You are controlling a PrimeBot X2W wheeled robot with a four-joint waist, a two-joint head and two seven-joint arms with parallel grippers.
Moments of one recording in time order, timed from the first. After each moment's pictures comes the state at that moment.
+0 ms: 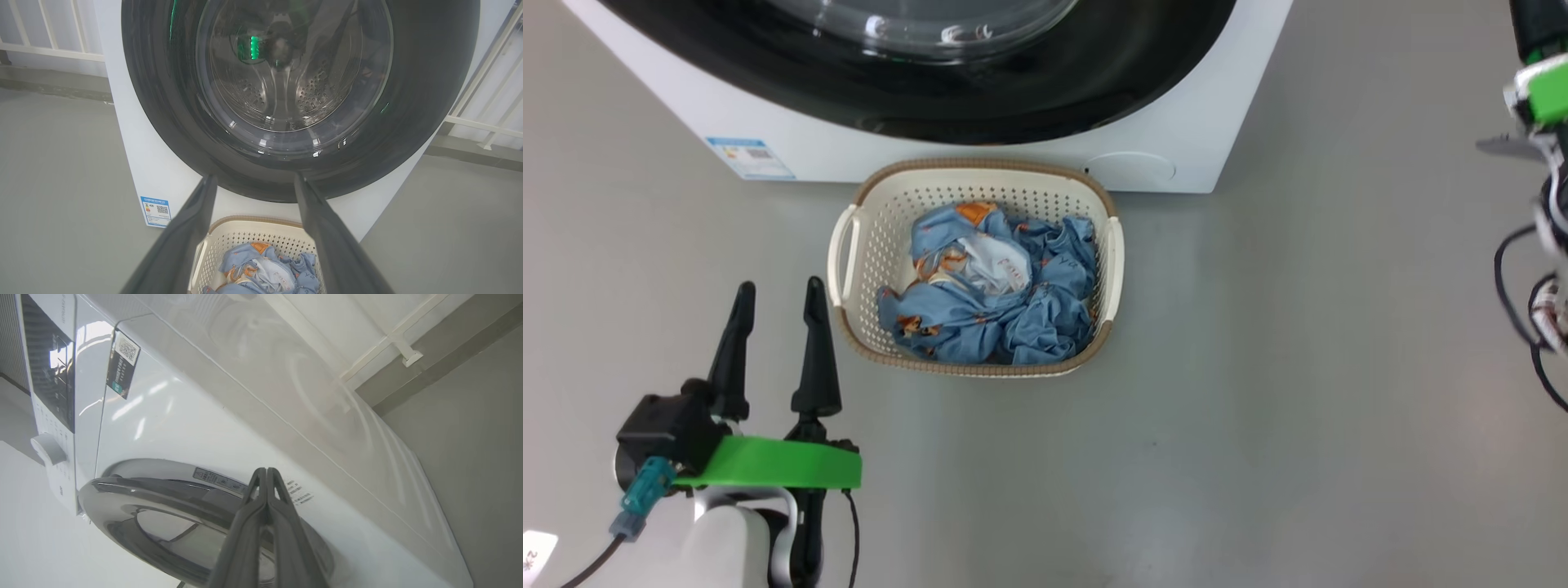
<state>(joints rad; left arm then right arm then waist) -0.32 0.04 -0.07 0.26 -0.31 -0.10 -0.26 -0.89 -0.38 0.22 0.47 1.33 0.12 0.00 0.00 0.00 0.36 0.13</state>
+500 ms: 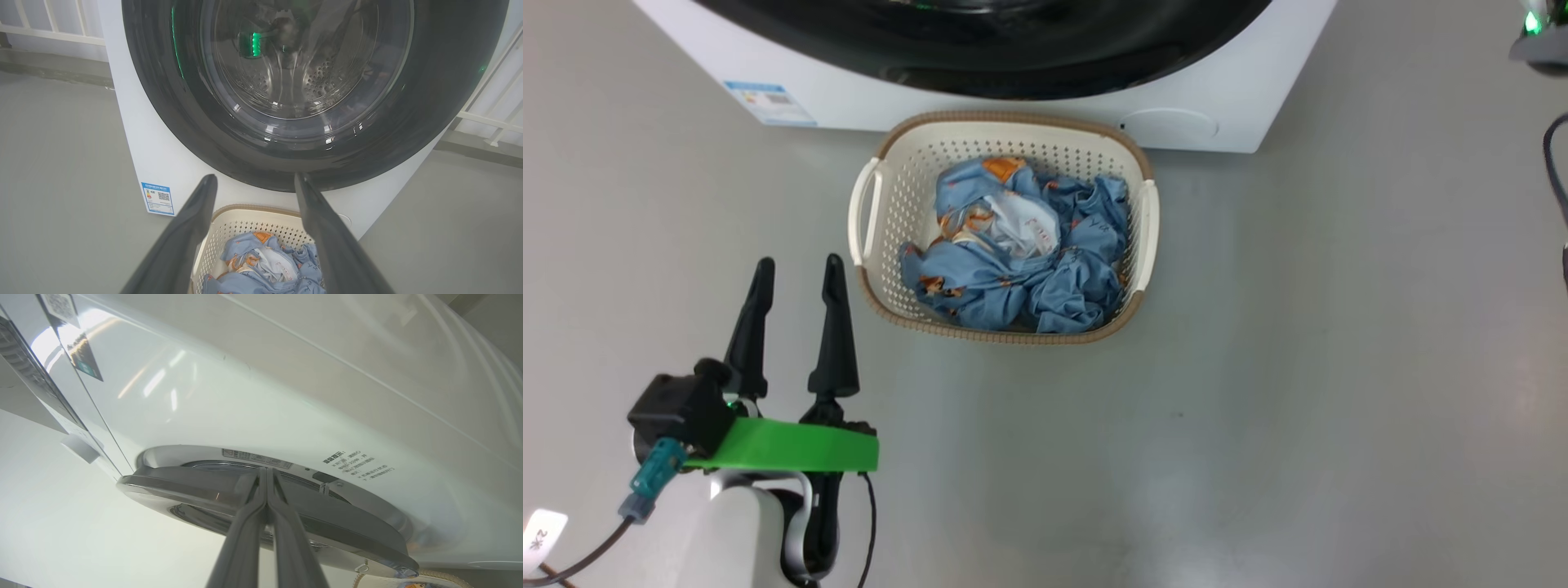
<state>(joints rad) -0.36 0.03 -0.11 0.25 -0.35 -0.10 -0.26 -1.10 -0.38 0.23 0.54 1.58 0.12 0.30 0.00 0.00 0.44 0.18</state>
